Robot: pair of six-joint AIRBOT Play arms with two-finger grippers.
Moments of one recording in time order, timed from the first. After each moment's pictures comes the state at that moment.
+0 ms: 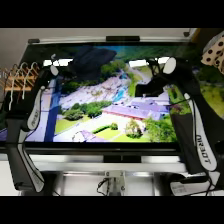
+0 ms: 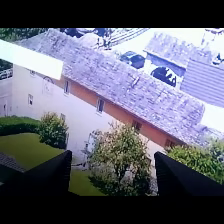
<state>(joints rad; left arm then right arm) -0.07 -2.17 2.02 1.30 -0.80 -1.82 0.22 -1.58 1.58 -1.27 1.36 1.52</state>
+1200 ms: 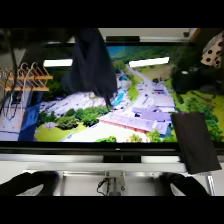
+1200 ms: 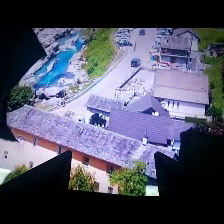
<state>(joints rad) -0.54 -1.17 1.82 1.05 -0.98 -1.49 0.27 -0.91 1.57 -1.63 1.54 1.72</state>
